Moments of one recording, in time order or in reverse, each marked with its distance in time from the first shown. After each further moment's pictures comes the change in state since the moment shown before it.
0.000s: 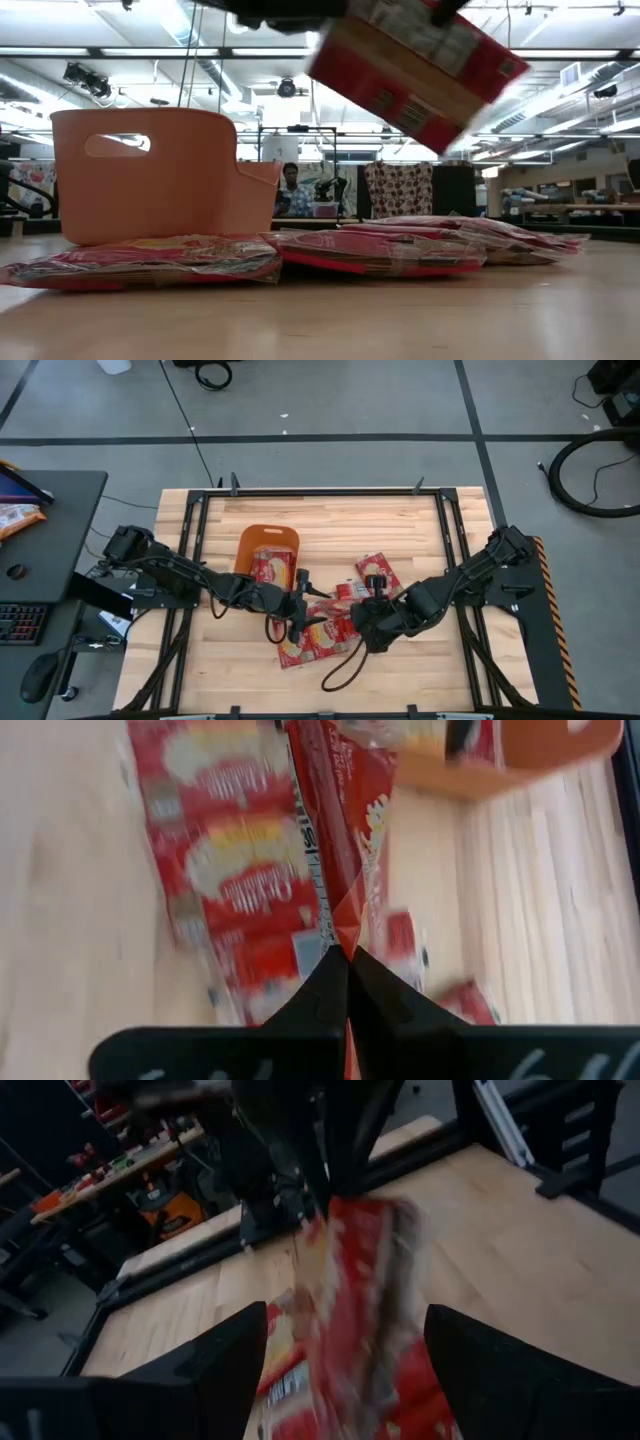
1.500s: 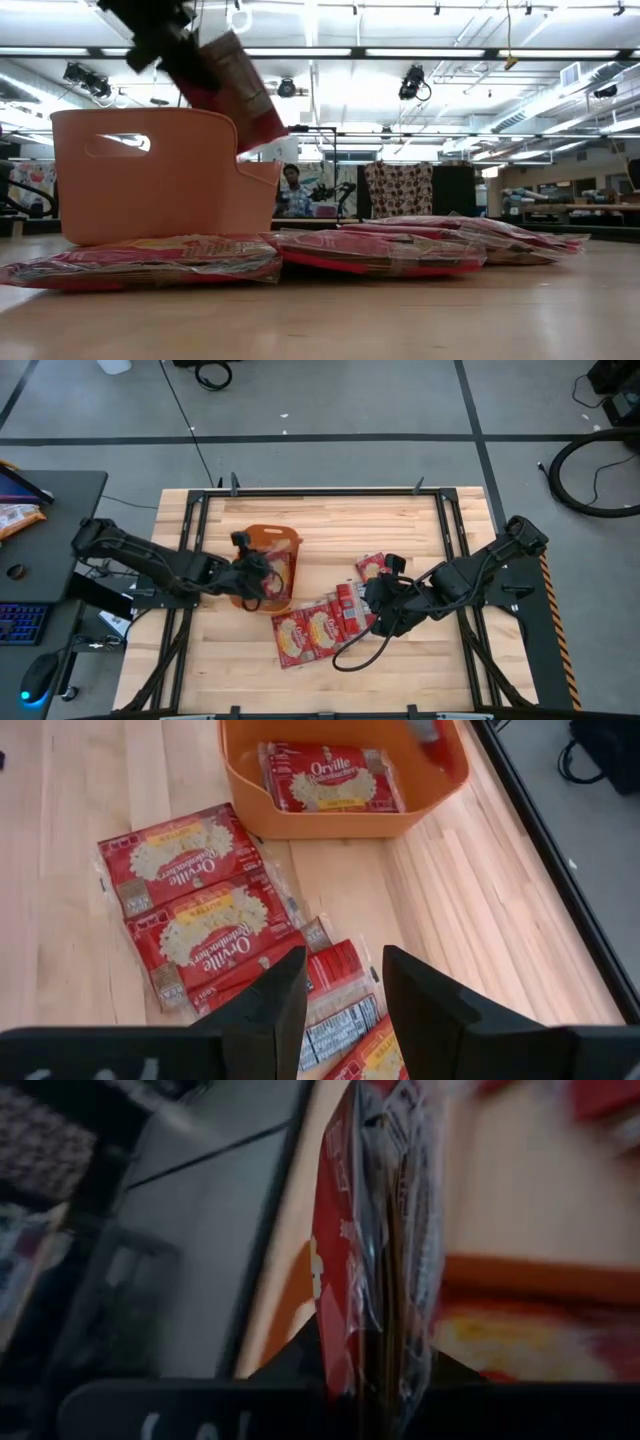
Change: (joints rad) left arm 0.035 -0.364 0.000 -1.037 -0.589 -0.344; right arm 0.007 -0.131 0.063 -0.100 0.138 0.170
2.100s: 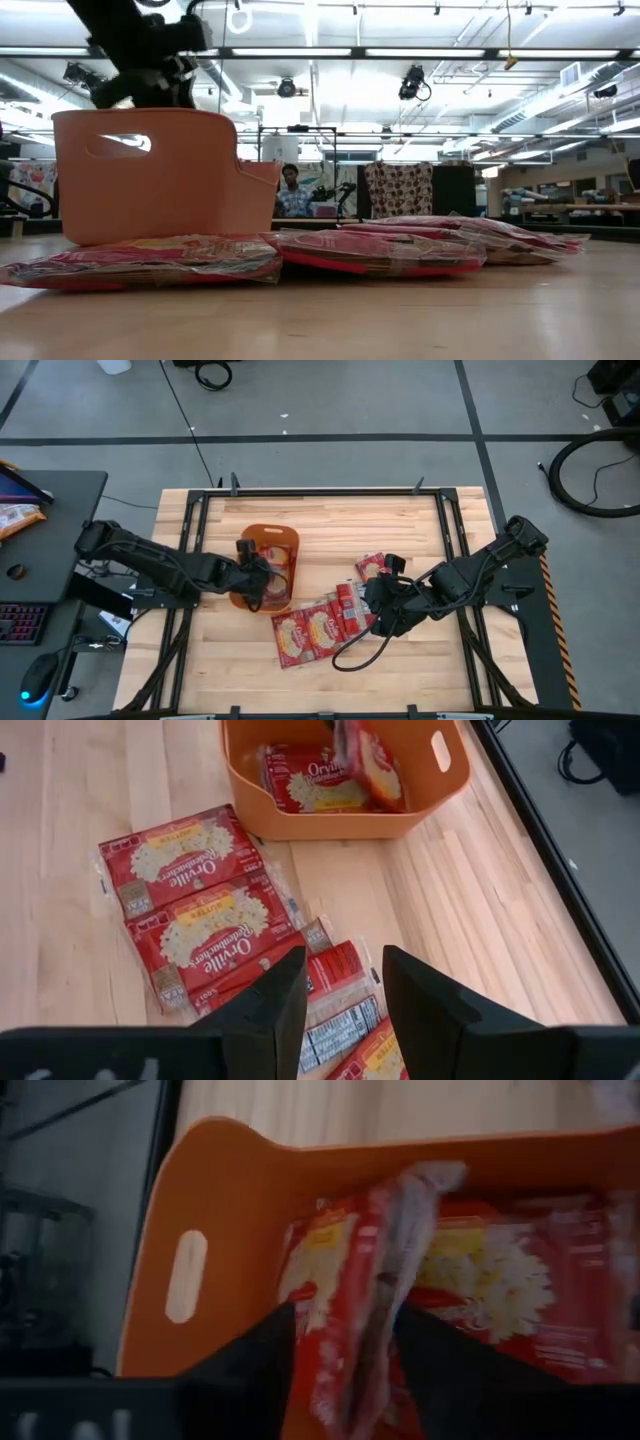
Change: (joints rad) left arm 0.053 0.051 -0.087 -0.029 0.242 -0.052; right arm 0.000 0.001 -0.001 0.005 0.001 0.001
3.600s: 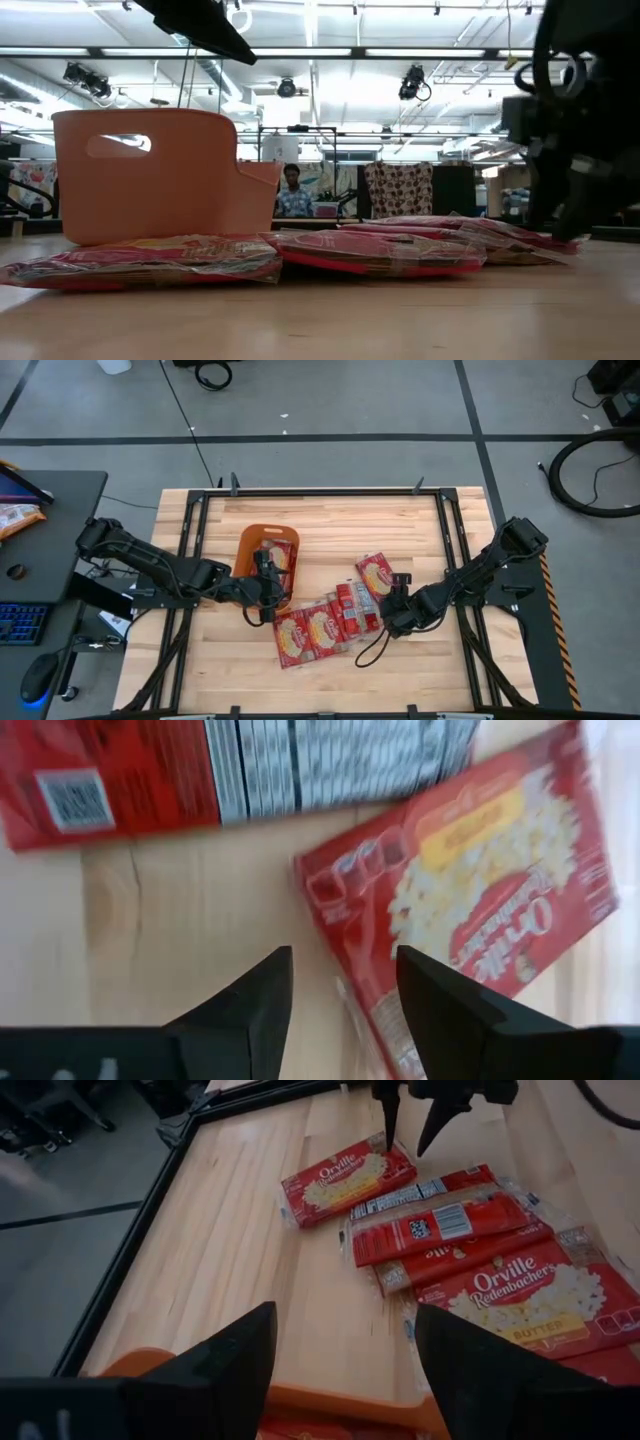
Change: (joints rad) left arm -0.112 0.002 0.078 0.387 0.075 0.028; right arm -0.025 0.000 -0.873 0.477 -0.136 -0.092
